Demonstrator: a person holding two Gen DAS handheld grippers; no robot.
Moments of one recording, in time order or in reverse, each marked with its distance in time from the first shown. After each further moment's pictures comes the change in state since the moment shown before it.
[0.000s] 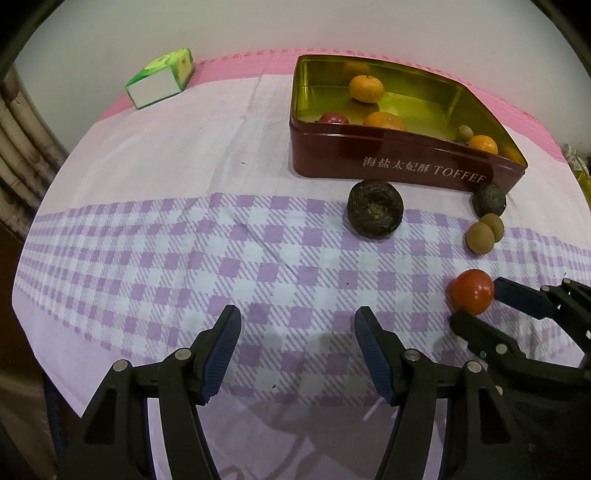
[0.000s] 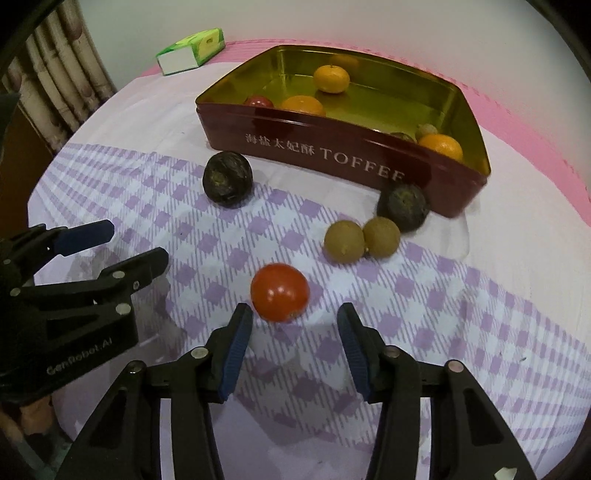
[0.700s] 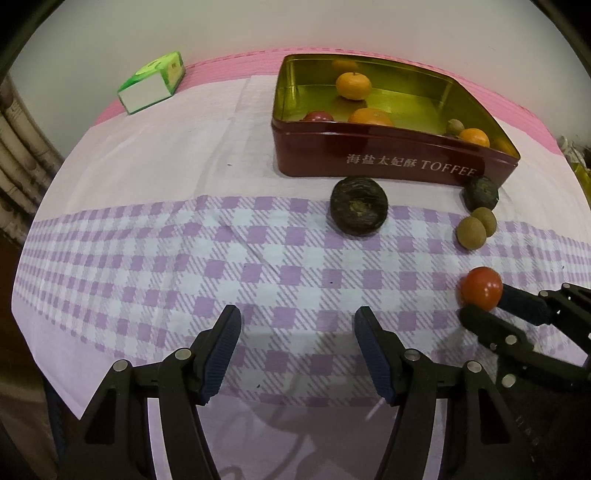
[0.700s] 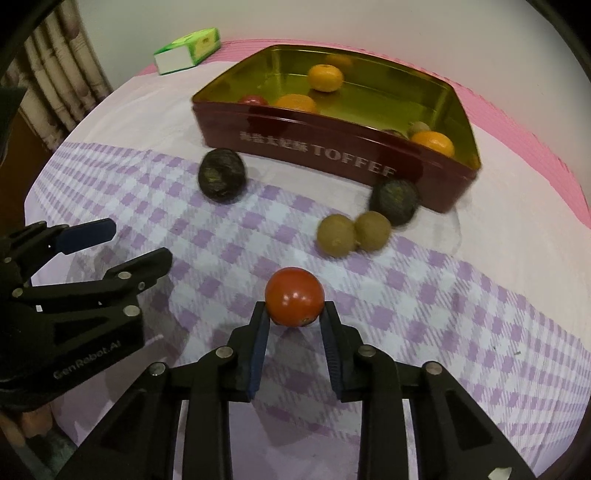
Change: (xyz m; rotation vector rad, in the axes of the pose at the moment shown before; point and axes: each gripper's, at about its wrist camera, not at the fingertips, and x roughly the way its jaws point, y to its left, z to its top) left arm 0.000 -0.012 0.000 0.024 -0.004 -0.012; right arm -0.004 -0.012 -0.010 0.051 0.003 0.001
